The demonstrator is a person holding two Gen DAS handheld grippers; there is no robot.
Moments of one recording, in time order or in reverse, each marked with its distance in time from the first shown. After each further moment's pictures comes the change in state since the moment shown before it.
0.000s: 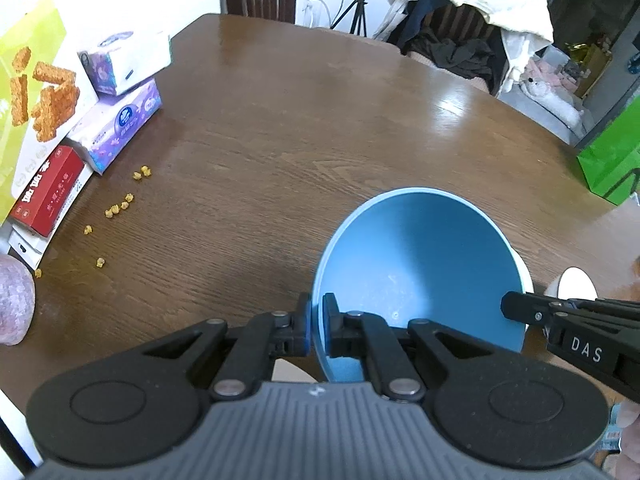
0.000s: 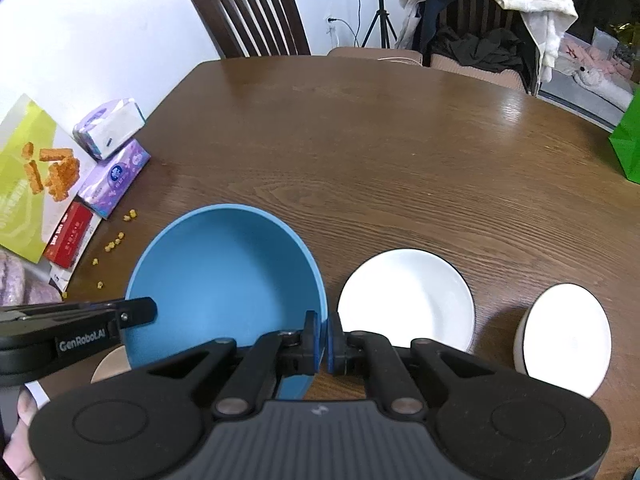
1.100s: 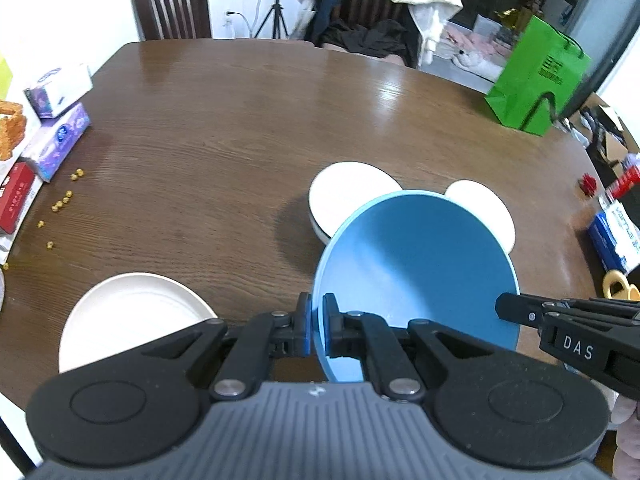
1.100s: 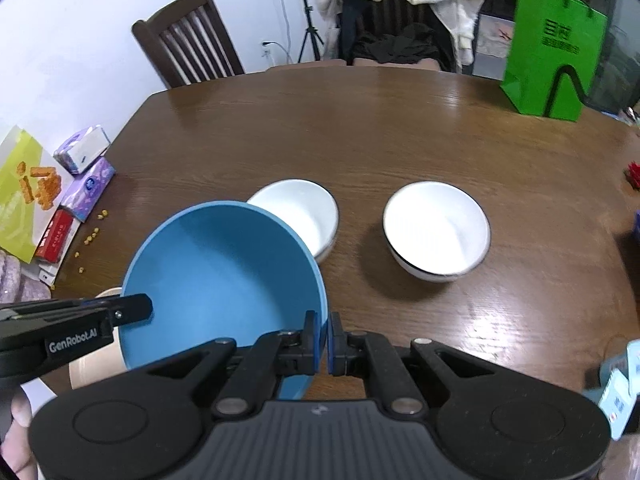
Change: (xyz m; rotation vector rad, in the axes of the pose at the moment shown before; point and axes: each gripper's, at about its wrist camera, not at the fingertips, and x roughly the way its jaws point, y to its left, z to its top) left arm -0.054 -0.099 -0.093 0.187 -0.029 -0.097; right arm -0.095 -0.079 -0.117 0.151 -0.074 -0.082
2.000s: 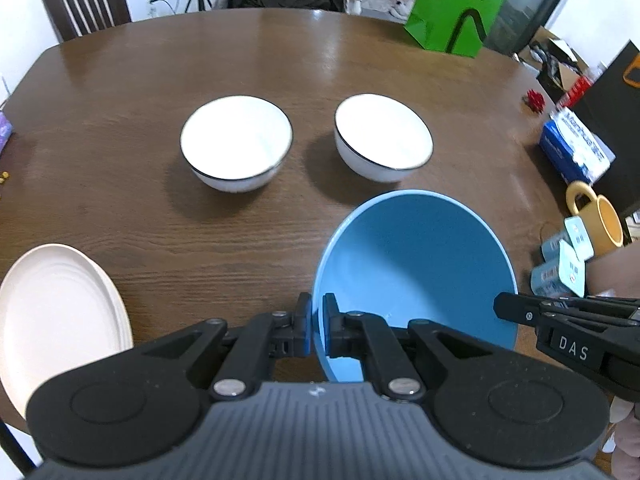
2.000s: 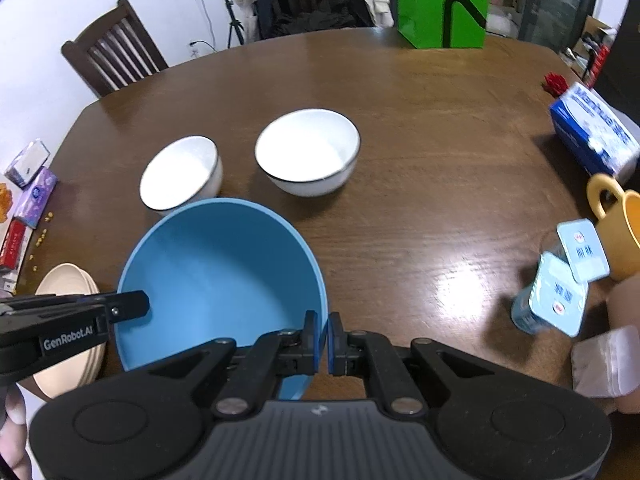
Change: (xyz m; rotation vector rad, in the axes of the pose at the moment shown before) left arm 0.028 -0.089 -0.052 0.168 0.096 -0.088; right arm -0.018 -0.094 -0.084 0.169 0.035 -0.096
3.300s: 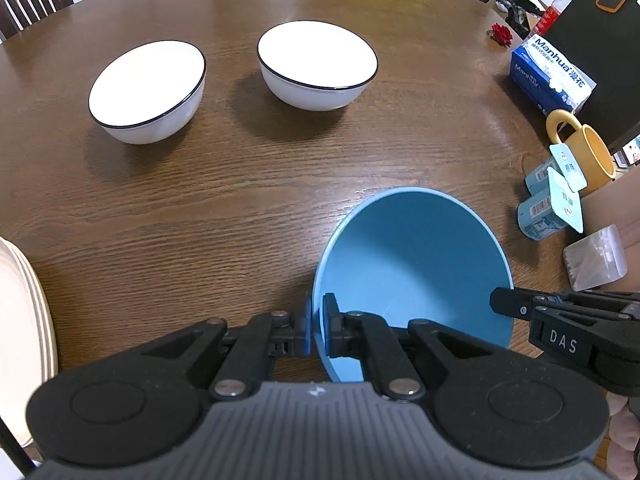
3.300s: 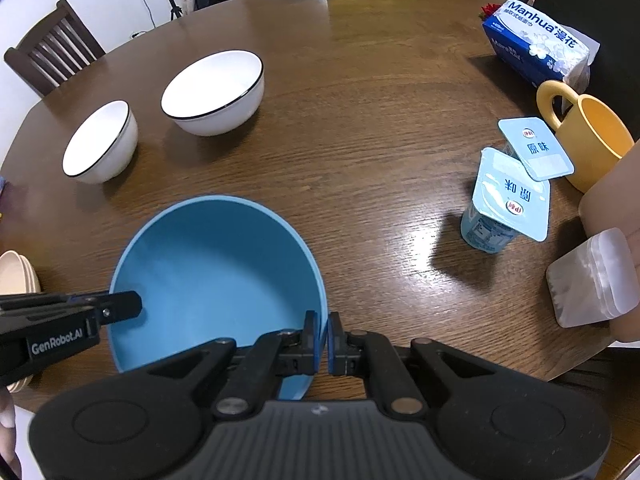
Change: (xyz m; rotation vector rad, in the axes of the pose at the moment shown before) left arm 0.054 -0.040 -0.028 0.101 0.091 -0.059; right arm 0.032 -0.053 -0.049 0.115 0.063 -0.087
